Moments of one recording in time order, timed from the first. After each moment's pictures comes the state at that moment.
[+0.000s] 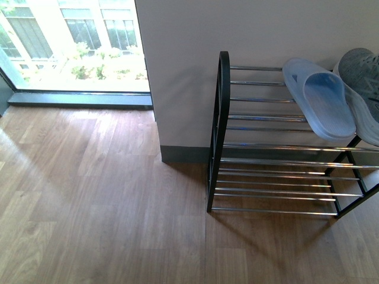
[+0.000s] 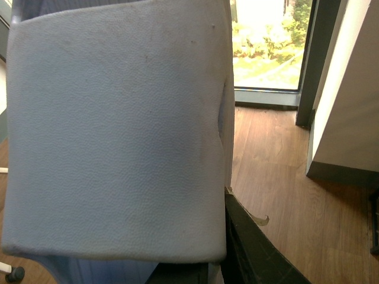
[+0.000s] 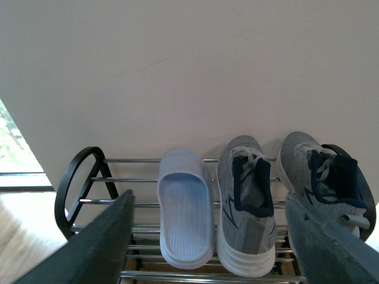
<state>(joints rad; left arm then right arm) -0.35 0.94 0.45 0.05 -0.64 -0.07 -0.12 1.19 0.12 1.05 -0.11 0.02</state>
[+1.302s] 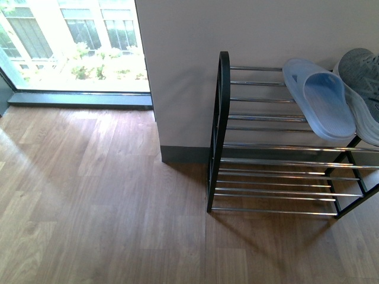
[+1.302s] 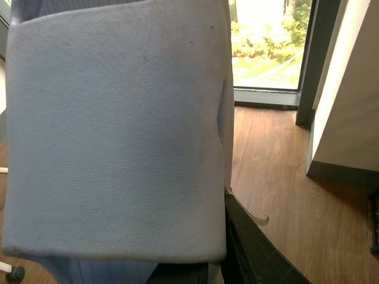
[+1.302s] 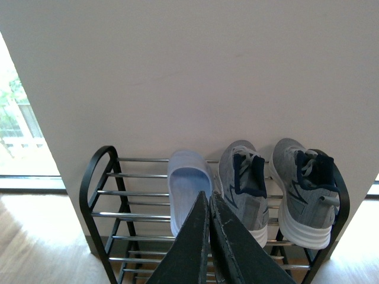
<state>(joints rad) -0.35 0.94 0.45 0.05 -0.64 -0.07 0.00 0.36 0.02 0.36 0.00 0.00</state>
